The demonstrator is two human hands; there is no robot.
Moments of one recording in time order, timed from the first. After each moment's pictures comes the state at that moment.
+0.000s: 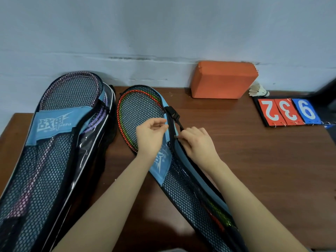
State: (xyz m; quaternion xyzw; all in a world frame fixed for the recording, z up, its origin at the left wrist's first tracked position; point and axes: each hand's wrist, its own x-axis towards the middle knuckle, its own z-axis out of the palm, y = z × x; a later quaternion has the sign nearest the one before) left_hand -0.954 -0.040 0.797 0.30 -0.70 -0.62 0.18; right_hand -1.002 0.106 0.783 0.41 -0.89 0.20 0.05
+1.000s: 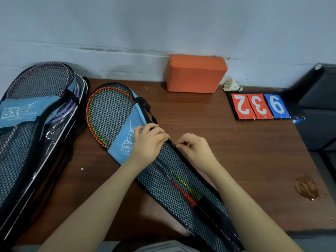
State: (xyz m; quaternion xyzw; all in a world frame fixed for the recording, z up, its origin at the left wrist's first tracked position) left_hand -0.947 0.043 0.752 -0.01 -0.96 -0.22 0.17; right_hand -1.004 0.221 0.787 0.30 -0.86 0.38 -0.14
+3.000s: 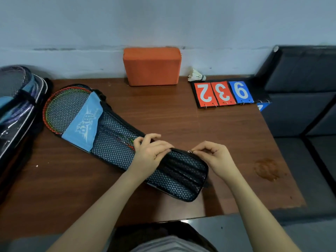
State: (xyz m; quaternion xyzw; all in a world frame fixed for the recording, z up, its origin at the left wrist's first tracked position) left_hand -0.947 0.214 0.755 -0.04 -0.95 -0.29 0.13; right_hand -1.012 0.433 0.781 0.17 -0.80 0.55 -0.17
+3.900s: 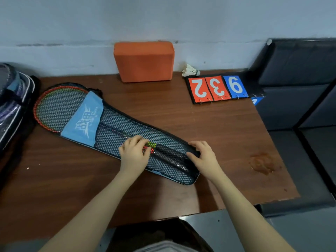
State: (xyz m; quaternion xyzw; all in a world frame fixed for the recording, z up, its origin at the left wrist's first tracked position) left_hand -0.947 0.200 0.717 0.17 -0.96 -0.23 0.03; right_hand -1.016 0.429 0.720 0.14 -0.91 0.34 -0.17
